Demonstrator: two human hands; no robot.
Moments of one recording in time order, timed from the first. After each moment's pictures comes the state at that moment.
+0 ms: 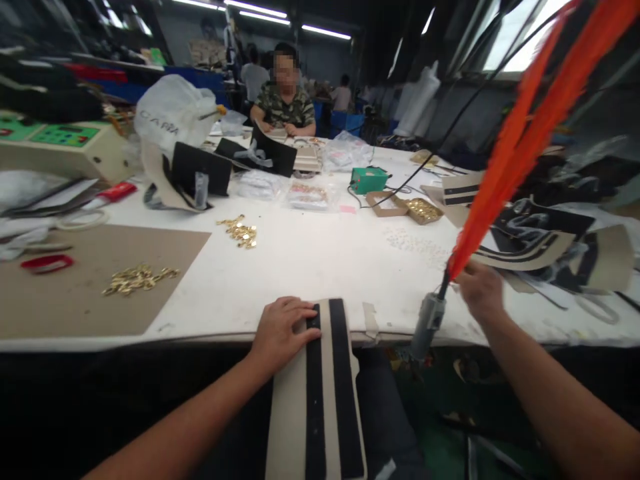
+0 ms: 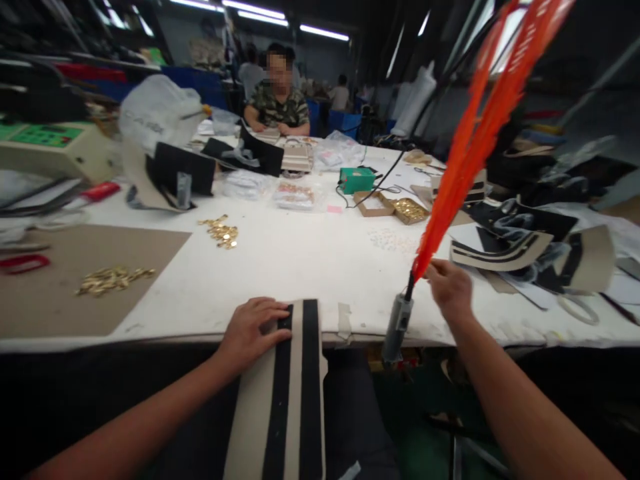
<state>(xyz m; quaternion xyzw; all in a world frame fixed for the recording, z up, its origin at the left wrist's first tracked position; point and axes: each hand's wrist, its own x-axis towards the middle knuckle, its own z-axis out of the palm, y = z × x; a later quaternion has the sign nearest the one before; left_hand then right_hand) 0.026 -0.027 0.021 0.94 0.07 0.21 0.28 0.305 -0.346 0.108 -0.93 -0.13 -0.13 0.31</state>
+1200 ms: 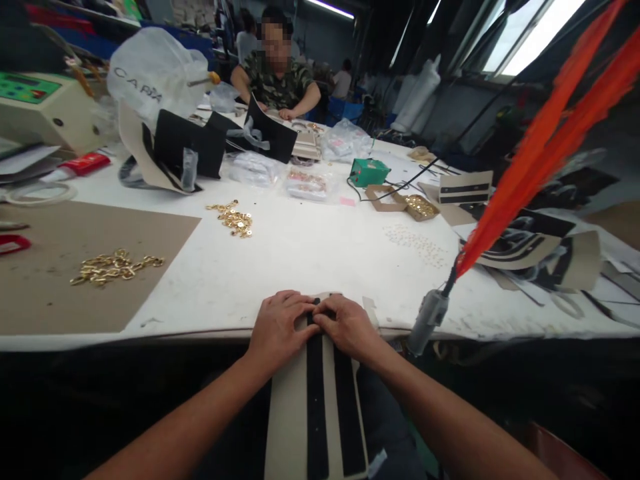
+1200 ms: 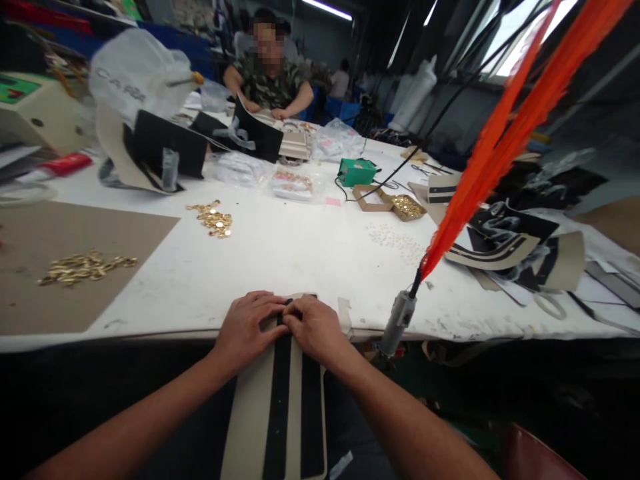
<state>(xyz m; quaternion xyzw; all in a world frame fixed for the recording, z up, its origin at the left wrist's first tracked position) 0.025 -0.028 0.017 0.94 0.08 0.20 0.28 0.138 -0.182 0.055 -0.84 -0.40 0.17 0.33</state>
